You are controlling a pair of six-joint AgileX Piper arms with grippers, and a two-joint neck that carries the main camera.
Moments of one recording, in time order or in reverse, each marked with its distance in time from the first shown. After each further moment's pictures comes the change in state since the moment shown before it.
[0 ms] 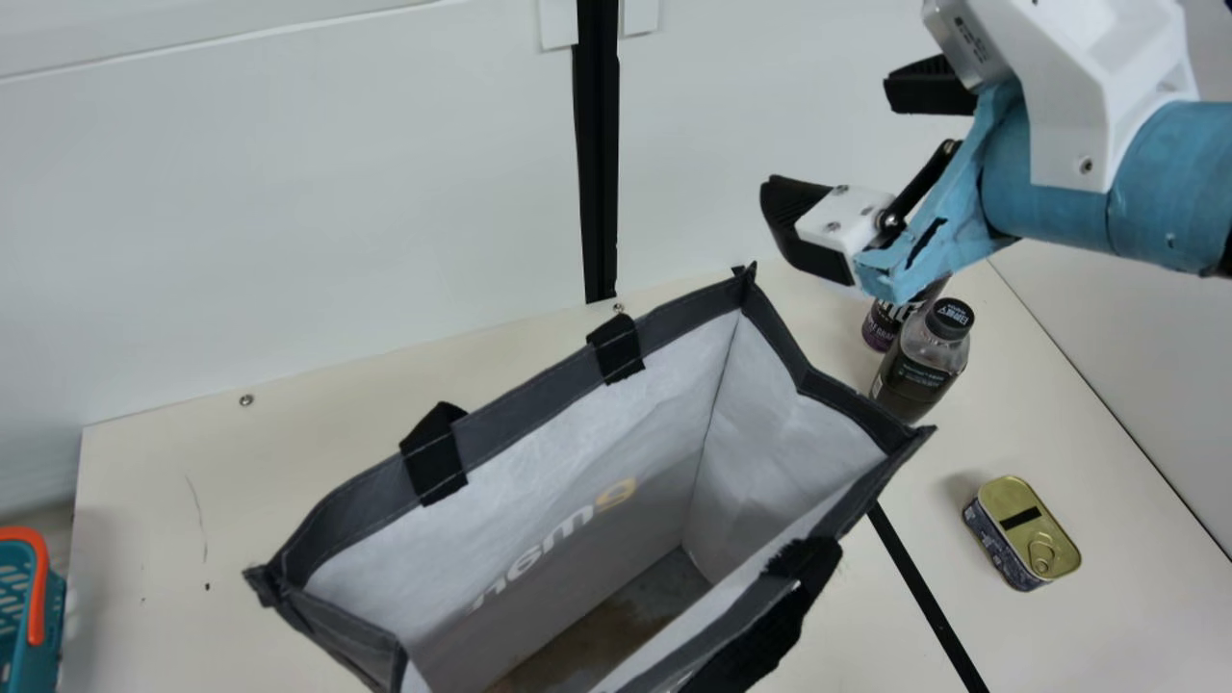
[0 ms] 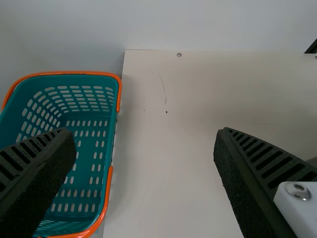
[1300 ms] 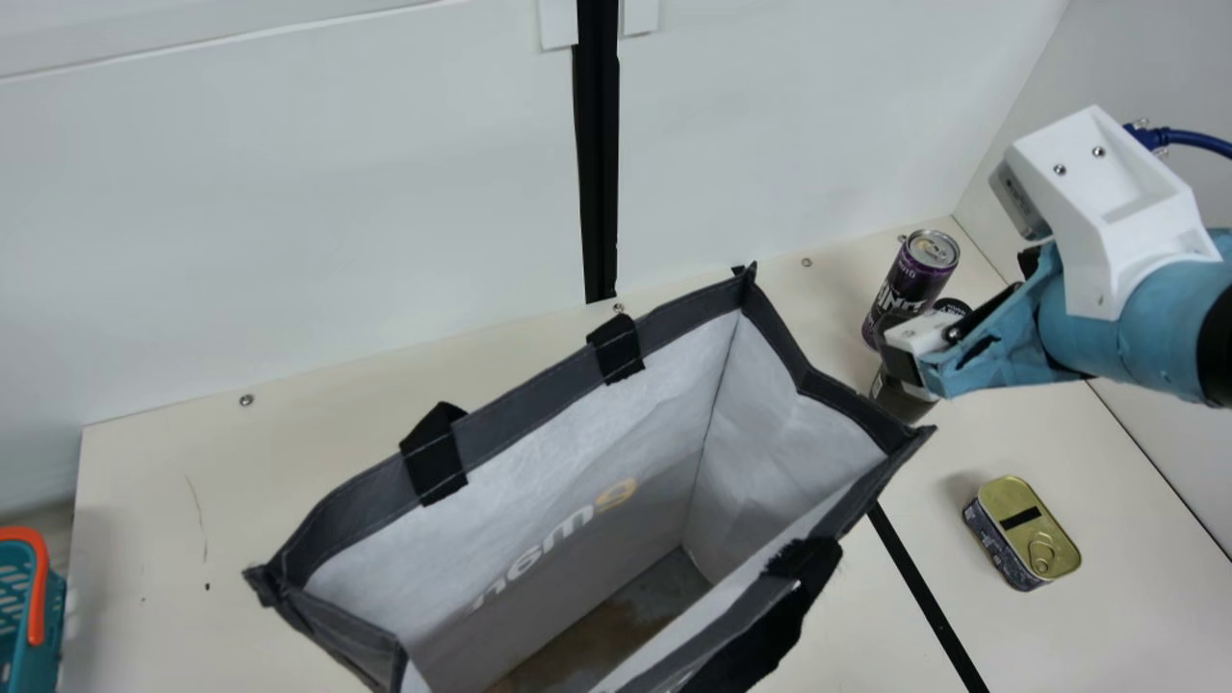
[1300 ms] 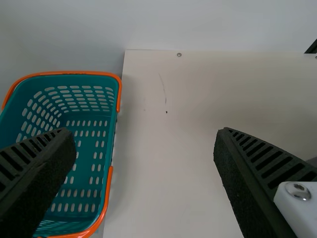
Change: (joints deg) left arm 0.0 0.0 0.0 0.0 0.0 0.0; right arm -4.3 -8.7 20.8 -18.7 0.0 11.1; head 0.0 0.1
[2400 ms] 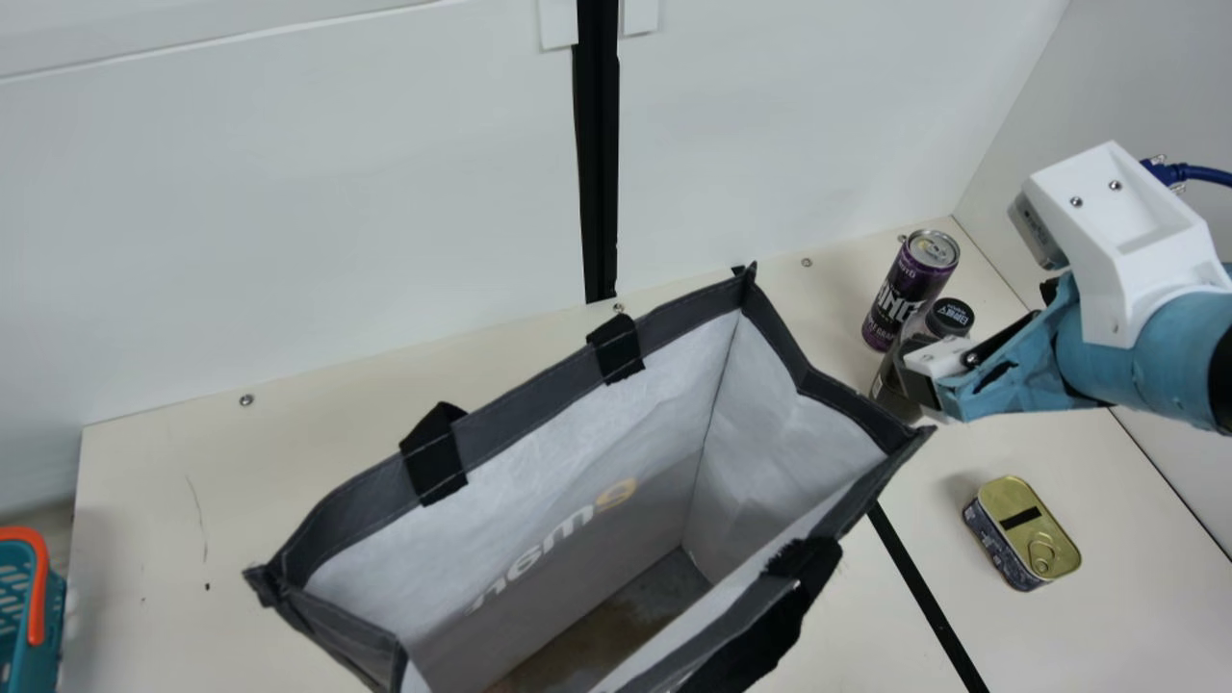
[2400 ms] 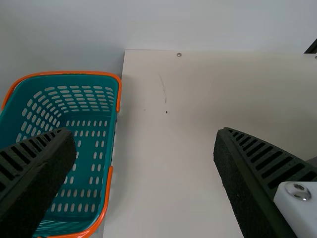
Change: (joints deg) left arm 0.0 0.0 0.0 0.0 0.0 0.0; right arm -2.0 -1.6 2.6 -0.2 0.1 -0.4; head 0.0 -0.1
